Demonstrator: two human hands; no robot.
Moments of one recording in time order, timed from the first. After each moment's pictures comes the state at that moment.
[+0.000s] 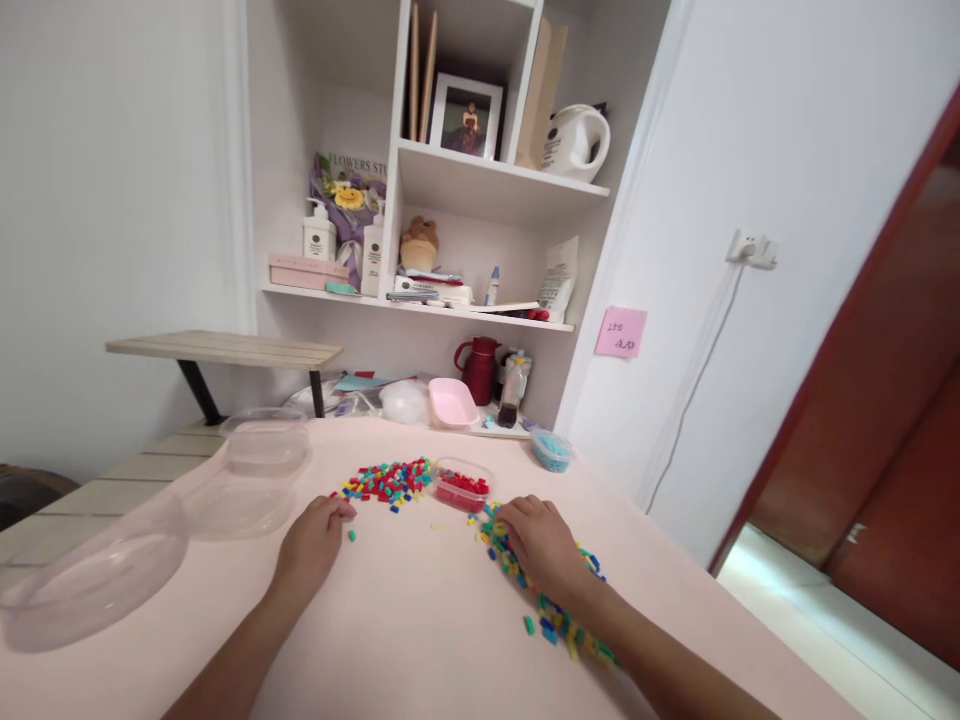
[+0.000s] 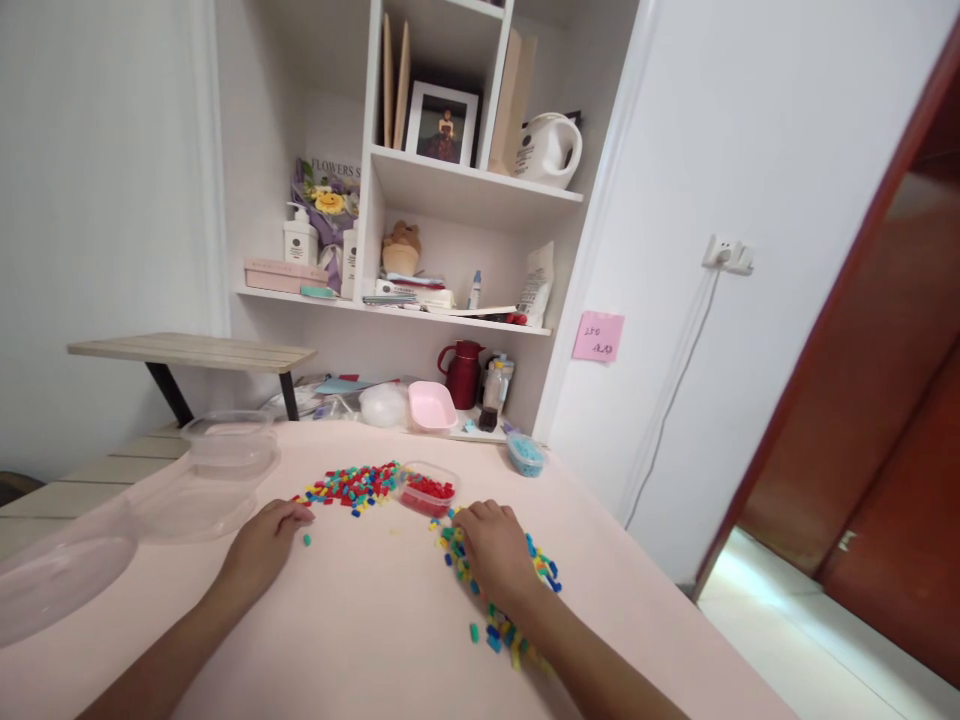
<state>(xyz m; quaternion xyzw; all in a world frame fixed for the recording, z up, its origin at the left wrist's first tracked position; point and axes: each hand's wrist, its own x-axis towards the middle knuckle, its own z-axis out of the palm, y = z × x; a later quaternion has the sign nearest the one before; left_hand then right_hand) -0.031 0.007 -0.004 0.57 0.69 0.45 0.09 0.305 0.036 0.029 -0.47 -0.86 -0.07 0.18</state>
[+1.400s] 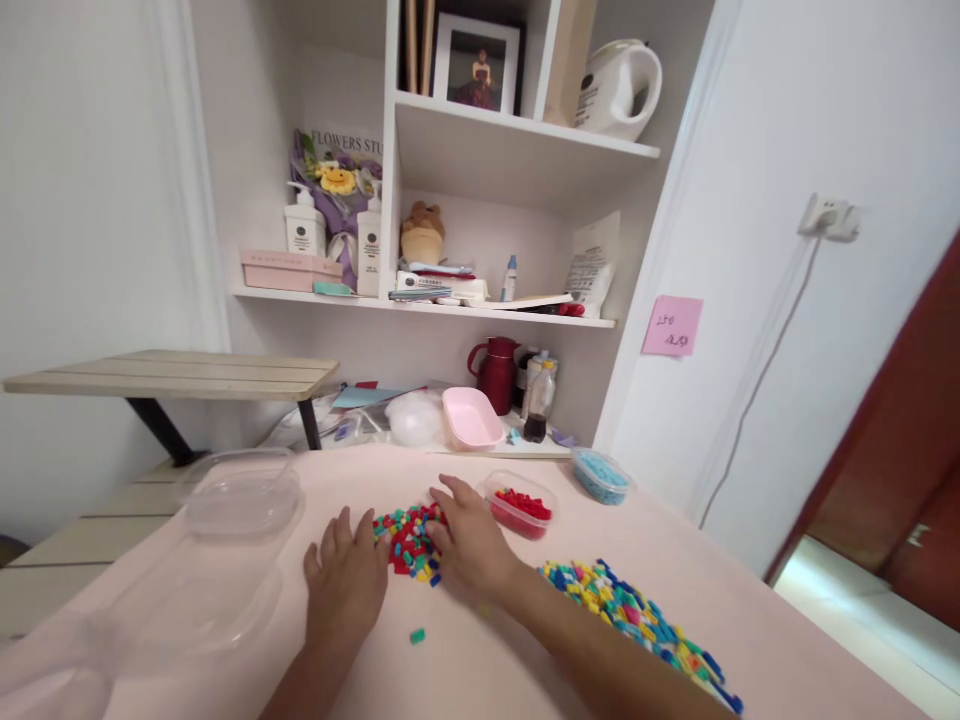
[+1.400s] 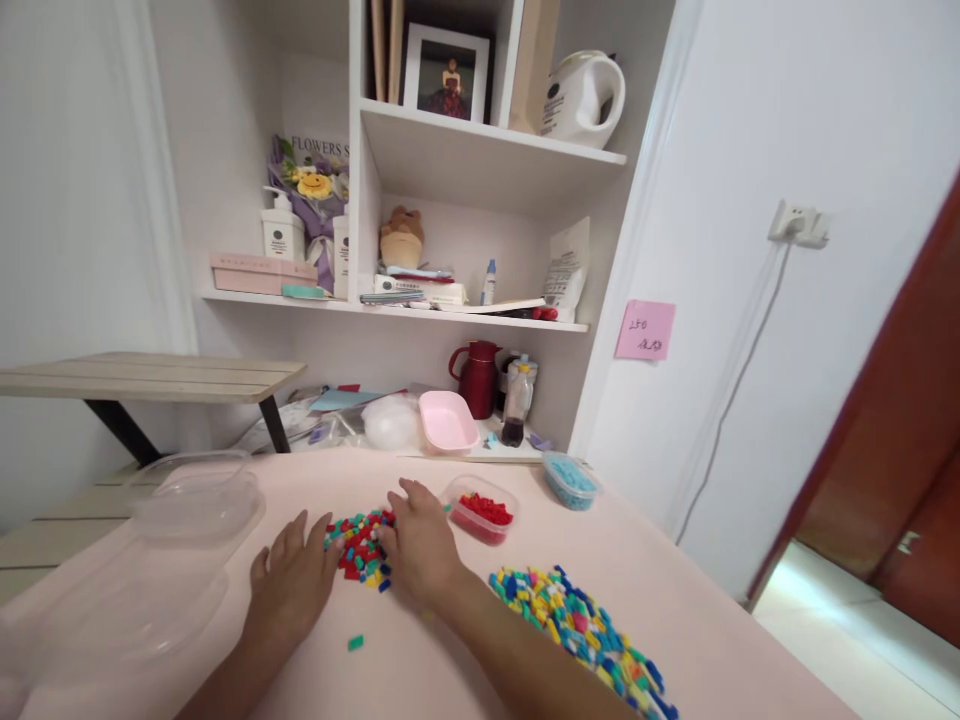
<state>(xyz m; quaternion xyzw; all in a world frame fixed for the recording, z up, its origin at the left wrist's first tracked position) -0.006 0.077 0.000 0.55 0.81 0.18 -0.04 0.164 0.133 0.027 -0.43 -0.86 0.02 0.27</state>
